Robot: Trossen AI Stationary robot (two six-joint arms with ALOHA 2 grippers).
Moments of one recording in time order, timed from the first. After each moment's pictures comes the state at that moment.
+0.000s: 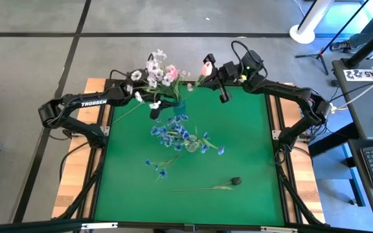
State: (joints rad) left arm 0.57 1.34 0.80 0.28 0.62 0.12; right arm -0.57 1.58 1.23 0.78 -1.06 0.04
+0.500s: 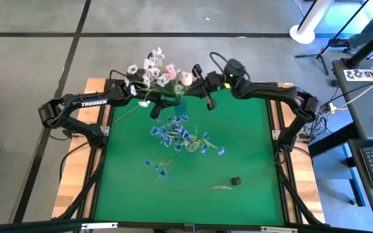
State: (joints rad) left arm 0.57 1.34 0.80 0.32 0.62 0.10; right arm -0.48 1.69 1.24 0.75 -0.95 -0.03
